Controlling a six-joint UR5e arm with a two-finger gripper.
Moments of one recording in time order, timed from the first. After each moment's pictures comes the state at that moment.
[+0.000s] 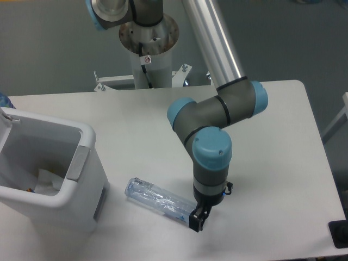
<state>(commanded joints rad) 2.39 -2.26 -1.39 -0.90 1.57 -0.58</state>
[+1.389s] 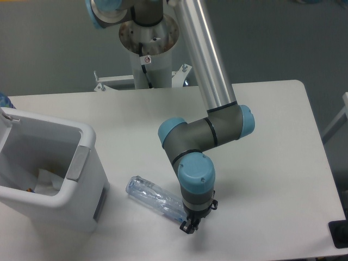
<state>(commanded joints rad) 2.36 -2.30 -1.38 -0.90 1.60 -0.59</state>
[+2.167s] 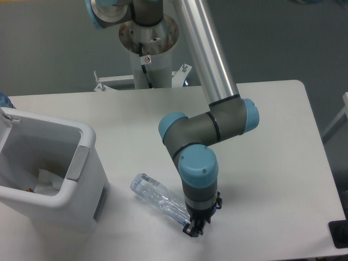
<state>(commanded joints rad) 2.36 -2.24 -1.26 -0.89 1.58 -0.57</state>
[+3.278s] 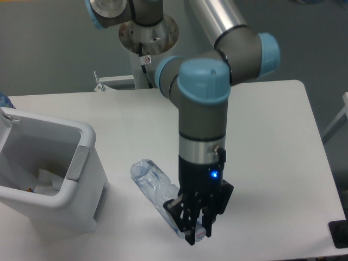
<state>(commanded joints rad) 2.37 -2.08 -1.08 -0.82 1.23 -0.21</state>
